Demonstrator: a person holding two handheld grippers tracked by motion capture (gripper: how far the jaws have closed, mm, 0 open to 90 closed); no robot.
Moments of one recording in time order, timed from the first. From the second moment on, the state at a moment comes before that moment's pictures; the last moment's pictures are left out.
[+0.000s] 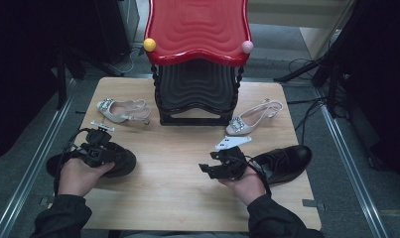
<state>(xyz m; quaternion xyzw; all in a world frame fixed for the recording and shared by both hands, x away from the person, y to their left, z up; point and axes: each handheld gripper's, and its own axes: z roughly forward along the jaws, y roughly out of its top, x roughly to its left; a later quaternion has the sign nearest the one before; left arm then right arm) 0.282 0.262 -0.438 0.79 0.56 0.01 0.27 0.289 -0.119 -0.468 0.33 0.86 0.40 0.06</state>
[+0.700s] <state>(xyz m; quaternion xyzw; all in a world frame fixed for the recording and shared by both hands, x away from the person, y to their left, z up) 0.298 0.193 -0.417 0.81 0.52 0.00 0.26 0.290 -0.128 -0.465 0.34 0.85 0.41 0.05</state>
